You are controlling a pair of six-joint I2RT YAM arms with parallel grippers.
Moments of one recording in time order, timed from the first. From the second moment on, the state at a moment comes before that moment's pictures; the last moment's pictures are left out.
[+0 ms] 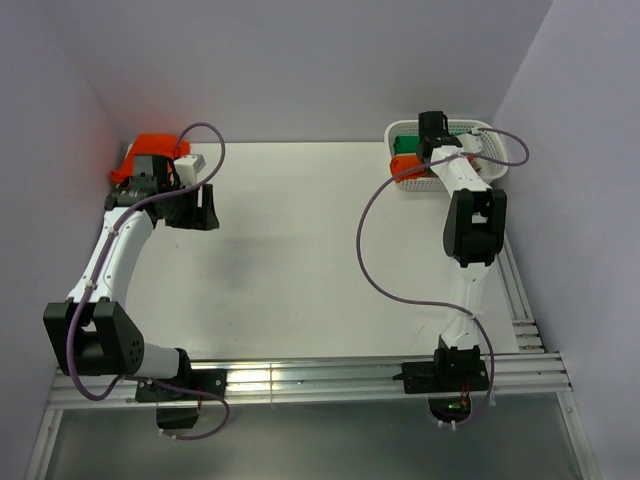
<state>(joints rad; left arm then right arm) -0.01 1.39 1.26 -0.79 0.32 0.08 0.02 2.22 1.91 -0.55 0.56 1.22</state>
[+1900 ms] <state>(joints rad) -0.01 1.46 1.31 -0.79 0.38 0.06 -0.08 2.35 2.03 -0.57 0.41 1.20</state>
